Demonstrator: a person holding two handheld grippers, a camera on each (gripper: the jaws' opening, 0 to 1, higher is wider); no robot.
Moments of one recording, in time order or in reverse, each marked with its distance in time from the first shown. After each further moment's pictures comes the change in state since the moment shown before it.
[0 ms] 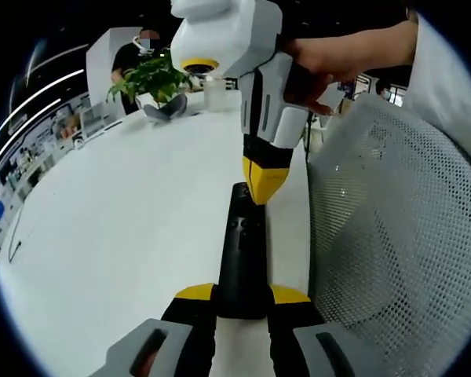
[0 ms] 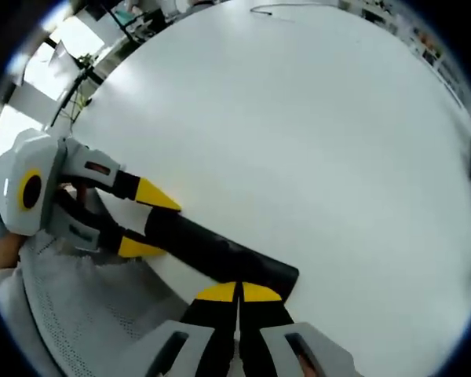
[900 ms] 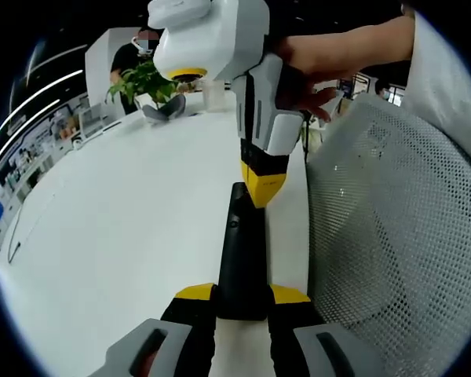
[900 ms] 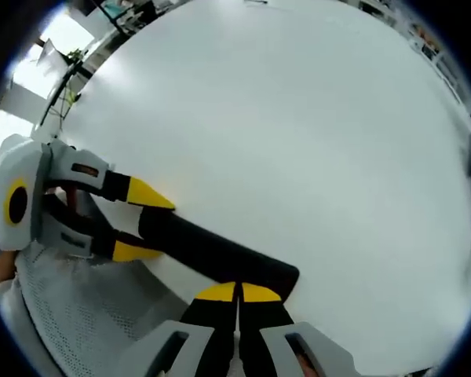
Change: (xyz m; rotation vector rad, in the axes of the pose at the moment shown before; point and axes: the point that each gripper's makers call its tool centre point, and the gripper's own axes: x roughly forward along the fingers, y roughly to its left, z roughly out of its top) left arm 0.000 -0.001 0.001 0.005 -0.001 -0.007; right arm 0.004 -0.001 0.000 0.042 0.077 -0.038
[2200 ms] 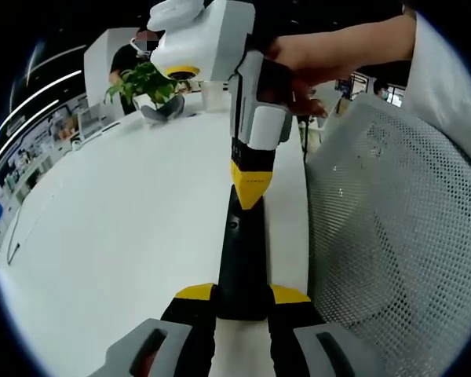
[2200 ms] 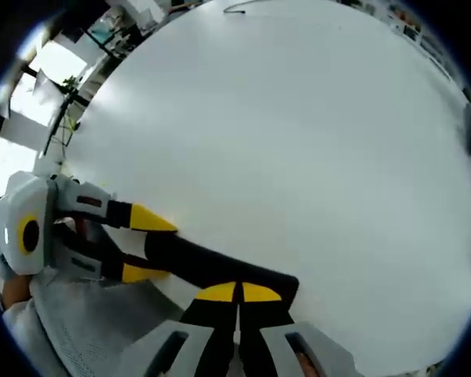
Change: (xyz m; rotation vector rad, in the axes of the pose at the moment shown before) left arm 0.001 0.000 0.000 0.002 -0.003 -0.005; right arm -0.002 -0.001 0.013 0.073 -0.081 0.063
